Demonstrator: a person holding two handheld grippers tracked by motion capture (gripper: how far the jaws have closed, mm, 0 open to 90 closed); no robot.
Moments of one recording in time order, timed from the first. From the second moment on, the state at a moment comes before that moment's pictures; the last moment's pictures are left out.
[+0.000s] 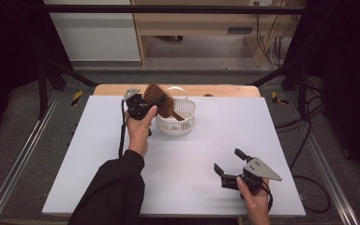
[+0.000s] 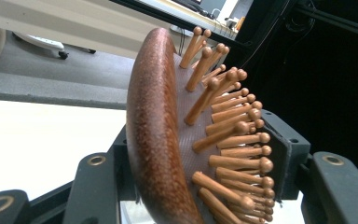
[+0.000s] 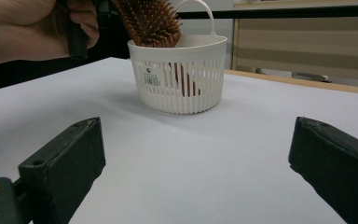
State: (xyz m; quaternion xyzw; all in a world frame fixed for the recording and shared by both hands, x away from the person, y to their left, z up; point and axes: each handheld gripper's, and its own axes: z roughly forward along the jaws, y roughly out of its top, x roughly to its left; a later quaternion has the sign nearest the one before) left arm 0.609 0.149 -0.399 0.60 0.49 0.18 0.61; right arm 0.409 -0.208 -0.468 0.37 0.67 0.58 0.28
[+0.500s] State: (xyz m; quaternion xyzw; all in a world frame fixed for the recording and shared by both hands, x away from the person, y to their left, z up) left arm 0.609 0.154 -0.403 0.59 0.50 0.17 0.61; right arm 0.410 -0.209 -0.469 0.38 0.66 0.58 0.28
